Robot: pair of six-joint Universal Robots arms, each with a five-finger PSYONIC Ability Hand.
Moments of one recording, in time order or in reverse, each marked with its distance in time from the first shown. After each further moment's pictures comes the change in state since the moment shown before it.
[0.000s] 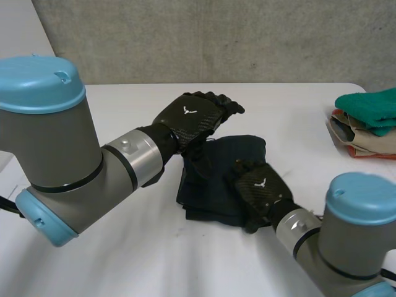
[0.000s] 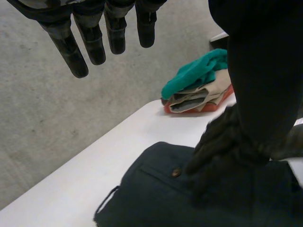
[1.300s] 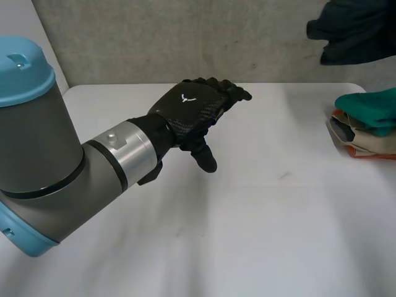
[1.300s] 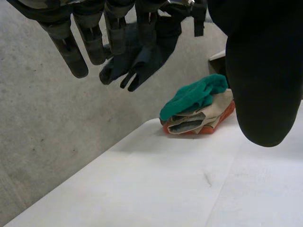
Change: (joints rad) left arm -0.010 0.096 -0.024 -0.011 0.018 -0.056; right arm -0.709 0.298 -0.940 -0.397 -0.551 0.423; left_hand 0.000 0.000 0.000 0.000 0.000; right_hand 0.791 0.969 0.946 0.957 0.862
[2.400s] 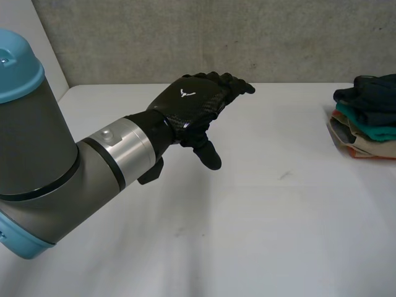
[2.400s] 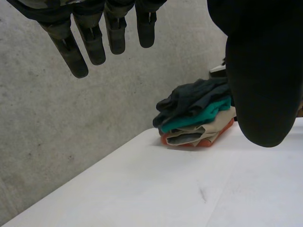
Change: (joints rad) left arm -0.003 0.025 -0.006 0.010 0.006 -0.067; right arm -0.609 0.094 0.288 0.002 -0.224 -0.023; left_hand 0.000 0.000 0.000 0.000 0.000; right_hand -0.748 -0.944 -0.941 -0.953 -0.858
